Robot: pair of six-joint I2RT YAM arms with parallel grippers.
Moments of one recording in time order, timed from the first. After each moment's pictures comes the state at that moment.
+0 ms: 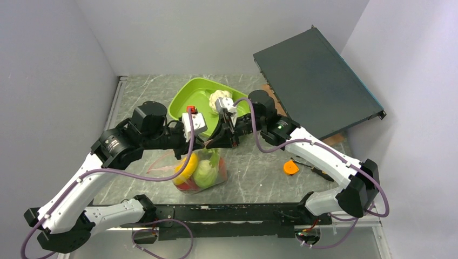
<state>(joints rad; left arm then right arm) -0.78 1.00 1.39 -0.92 0.40 0.27 0.78 1.36 1.21 -0.09 -1.04 -0.10</state>
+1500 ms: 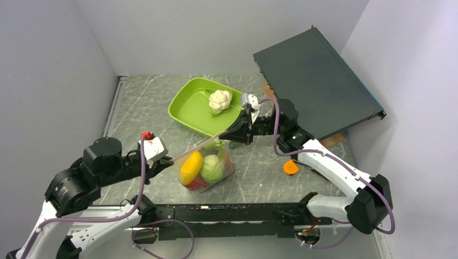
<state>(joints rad) -0.74 0.63 1.26 -1.08 0.25 0.19 0.64 1.19 0.93 0.26 -0.97 0.12</state>
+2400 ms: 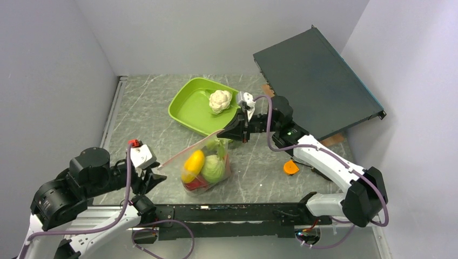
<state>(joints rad) -0.74 0.54 1.29 -1.22 0.22 0.13 0.63 1.25 0.95 0.27 -1.00 0.11</state>
